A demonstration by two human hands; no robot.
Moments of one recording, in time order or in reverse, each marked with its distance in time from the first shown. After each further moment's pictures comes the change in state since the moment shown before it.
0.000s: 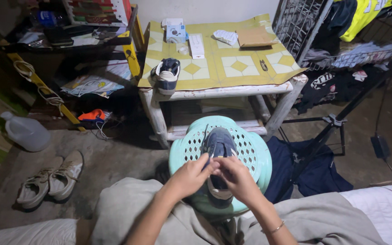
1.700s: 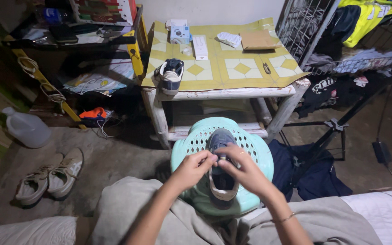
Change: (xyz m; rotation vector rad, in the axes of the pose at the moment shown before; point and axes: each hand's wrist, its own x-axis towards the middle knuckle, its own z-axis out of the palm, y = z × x) left_hand 0.023 -0.044 0.018 -0.373 0.143 0.118; right_hand 0.022 0.035 -0.021 -0.047 -0.080 -0.301
